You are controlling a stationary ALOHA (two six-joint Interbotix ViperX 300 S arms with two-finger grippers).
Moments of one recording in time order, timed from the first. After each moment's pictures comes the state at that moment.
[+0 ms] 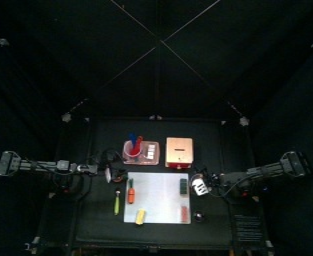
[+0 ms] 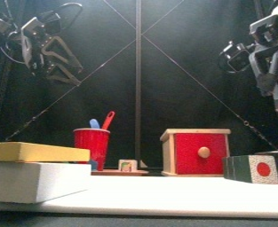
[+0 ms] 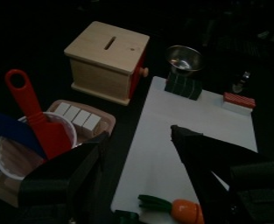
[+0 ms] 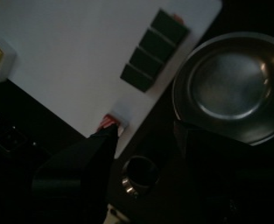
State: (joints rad) left arm 0.04 -0.69 1.06 1.48 0.20 -1.67; right arm 0.17 -0.56 0.89 -0.05 0.79 1.27
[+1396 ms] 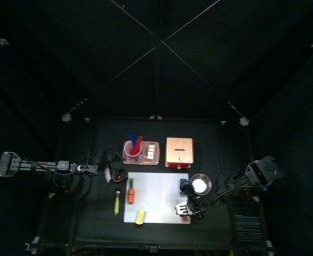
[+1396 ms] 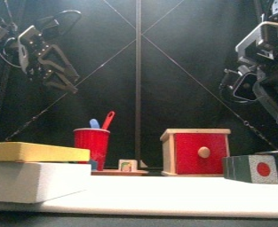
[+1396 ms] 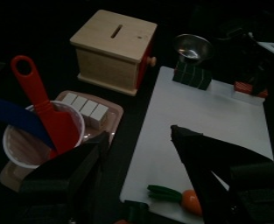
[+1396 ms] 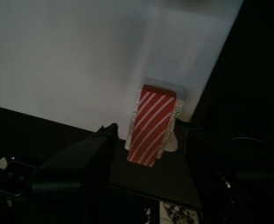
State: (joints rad) left arm 0.06 -0.69 1.09 1.50 0.19 -1.67; right arm 0.41 -0.03 0.68 0.01 0.62 1.79
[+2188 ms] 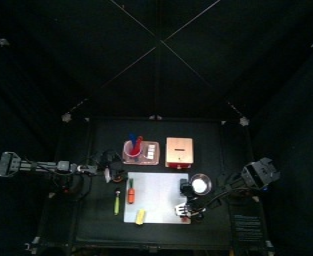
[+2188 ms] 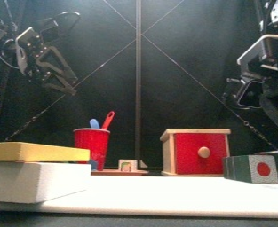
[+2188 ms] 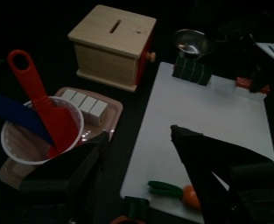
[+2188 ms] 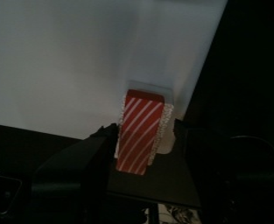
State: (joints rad) left arm 0.06 -0.69 1.11 1.51 0.19 -1.67; right arm 0.40 0.03 0.66 0.06 0.66 1.78
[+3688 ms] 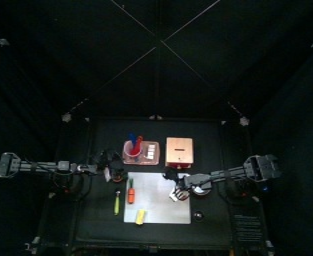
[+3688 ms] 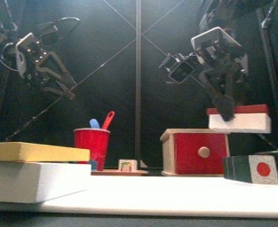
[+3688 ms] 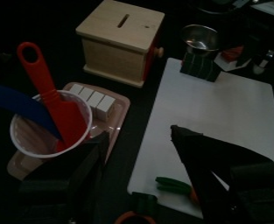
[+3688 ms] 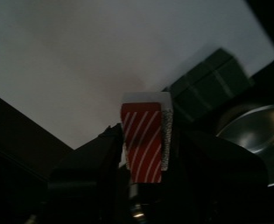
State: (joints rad) left arm 0.09 -0.69 1.12 1.52 0.19 -1.67; right arm 0.06 -0.04 0.46 0.04 1.00 0.76
